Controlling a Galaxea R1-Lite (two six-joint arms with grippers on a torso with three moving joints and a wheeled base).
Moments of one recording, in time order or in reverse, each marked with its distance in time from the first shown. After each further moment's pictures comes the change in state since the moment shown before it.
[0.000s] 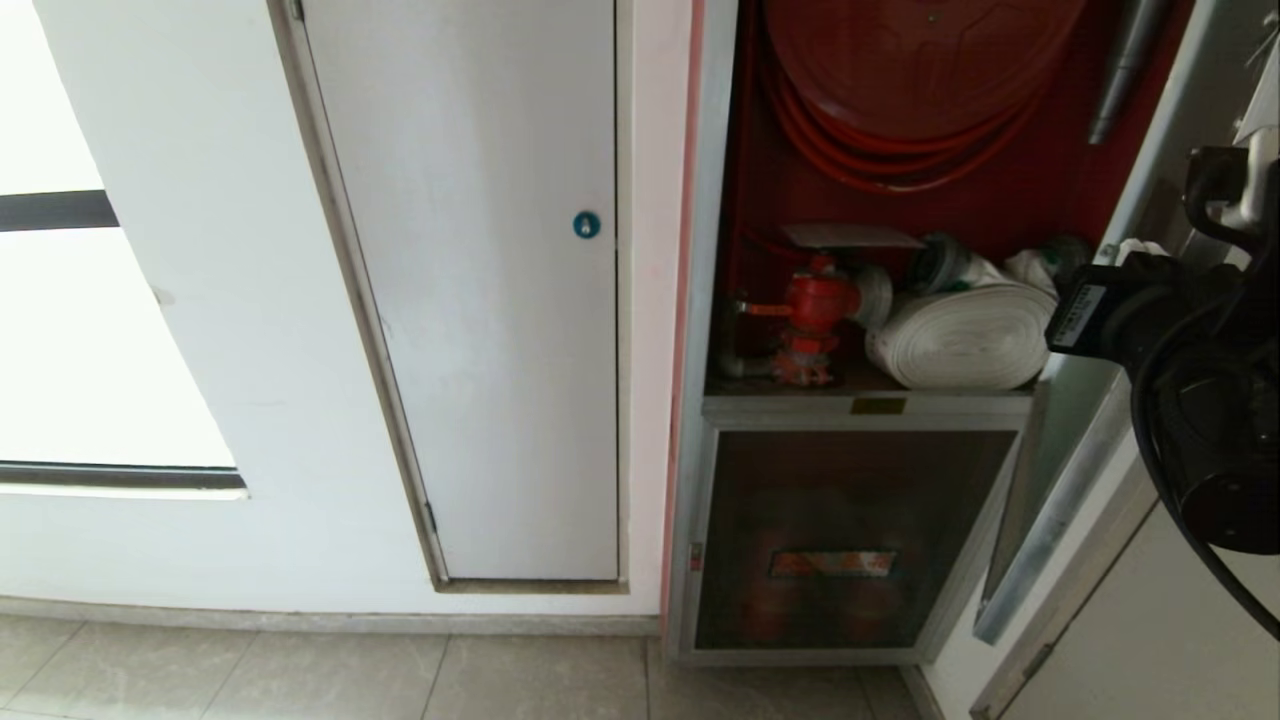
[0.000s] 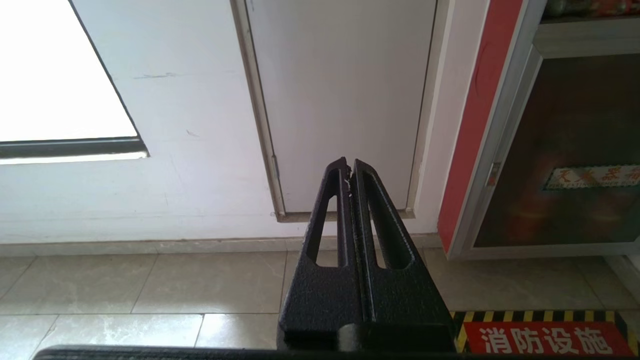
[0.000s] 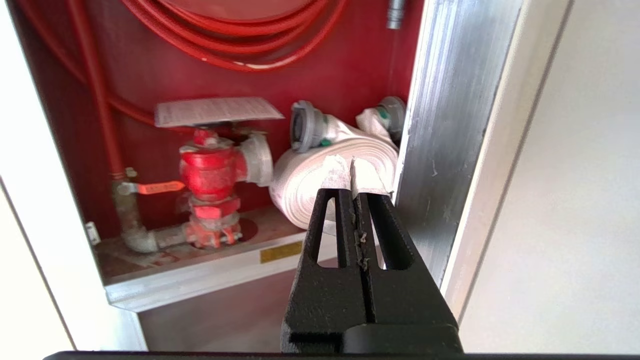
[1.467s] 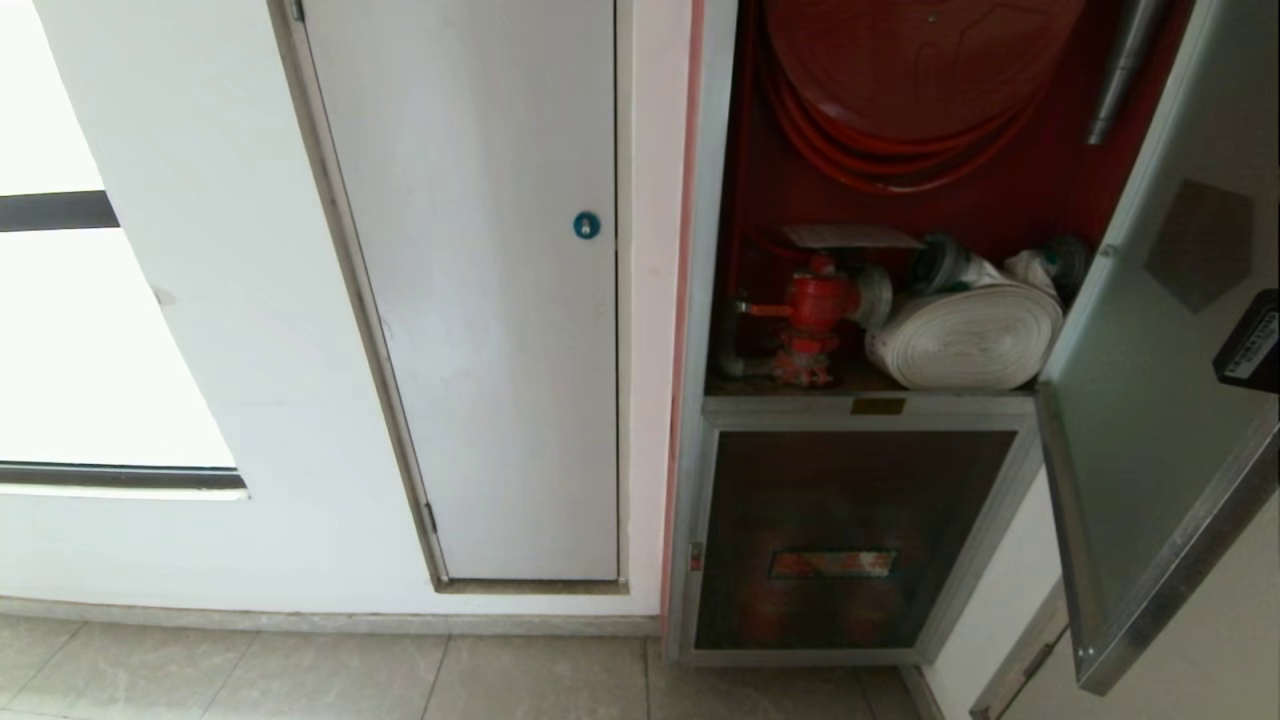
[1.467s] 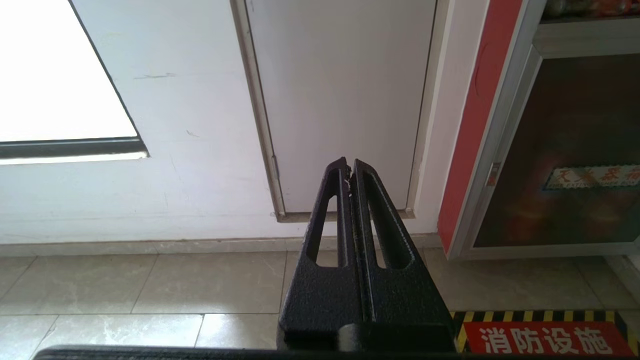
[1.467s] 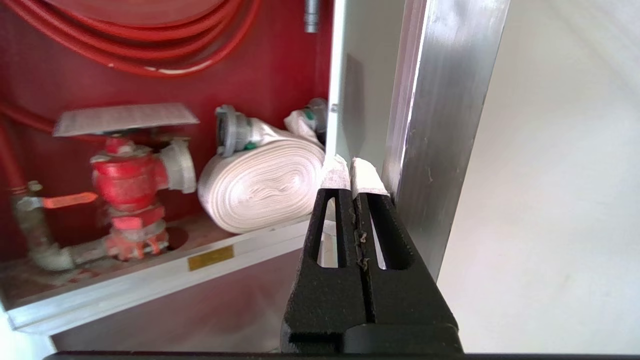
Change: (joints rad) left arm 0.000 0.000 0.000 0.000 0.000 0.000; right arm -0.167 -0.211 0.141 0.066 0.036 0.003
